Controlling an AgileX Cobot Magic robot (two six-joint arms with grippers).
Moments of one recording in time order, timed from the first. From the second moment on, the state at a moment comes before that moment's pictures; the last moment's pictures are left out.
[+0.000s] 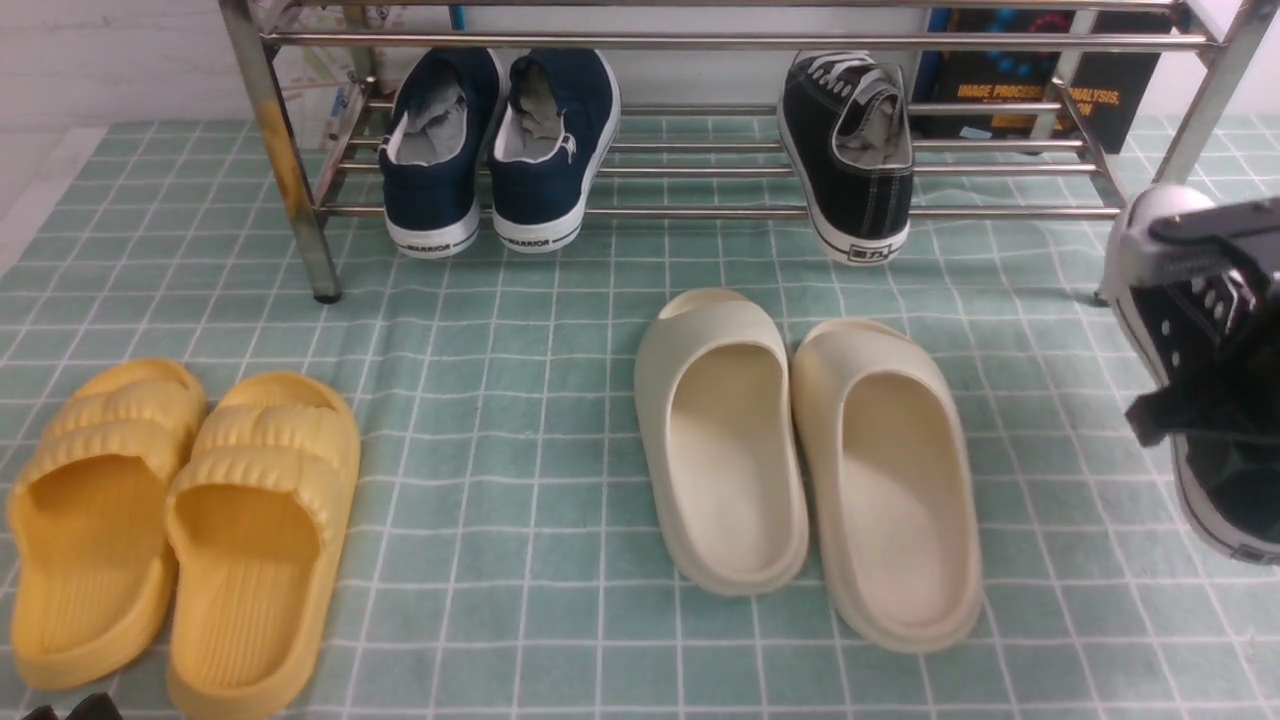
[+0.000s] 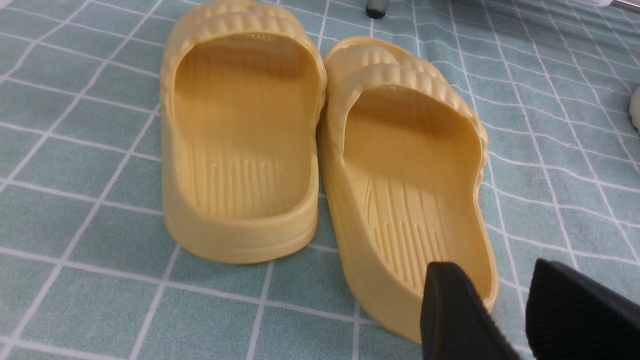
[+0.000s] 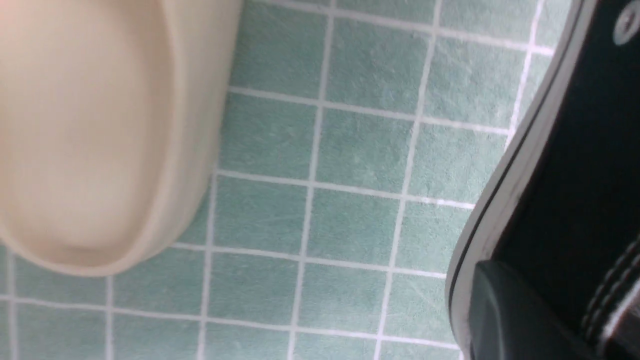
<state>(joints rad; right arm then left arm) 0.19 1.47 -1.14 -0.02 1.03 0.08 0.00 -0.01 0.03 -0.02 0.38 -0.24</state>
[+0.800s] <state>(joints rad) 0.21 1.89 -1.71 0.05 1.10 -0.01 0.00 -0.01 0.03 -0.02 0.38 -0.24</state>
